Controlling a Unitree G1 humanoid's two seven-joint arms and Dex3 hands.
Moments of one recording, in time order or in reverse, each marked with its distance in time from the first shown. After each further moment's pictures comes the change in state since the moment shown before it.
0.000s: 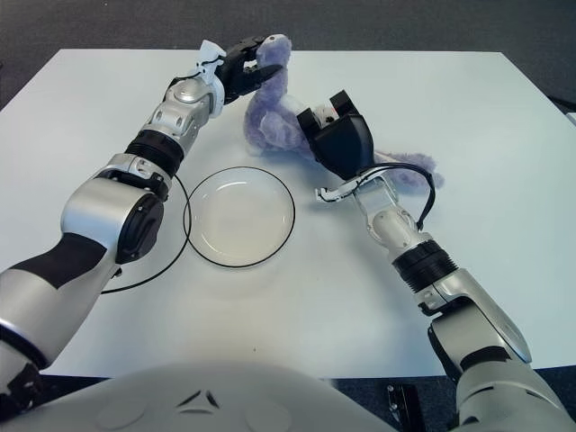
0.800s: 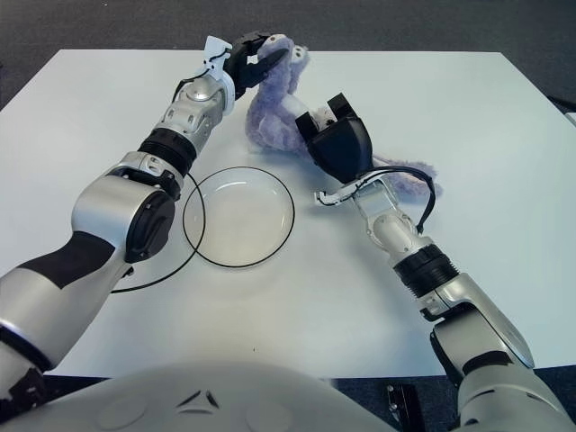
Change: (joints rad) left arm -0.016 -0.065 0.081 0.041 -0.036 -0.060 0.180; right arm 0.042 -0.004 -0.002 -0.048 -0.017 -0.005 0.016
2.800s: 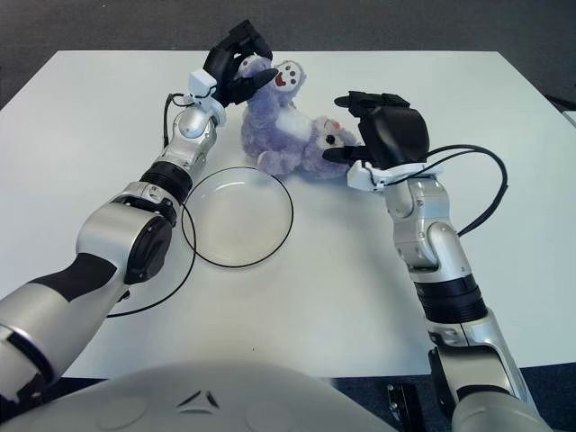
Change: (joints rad) left arm 0.191 0.039 -0.094 -0.019 0.140 -0.652 0.056; right arm 0.105 0.079 -0.515 -0.325 0.832 -0.060 0.529
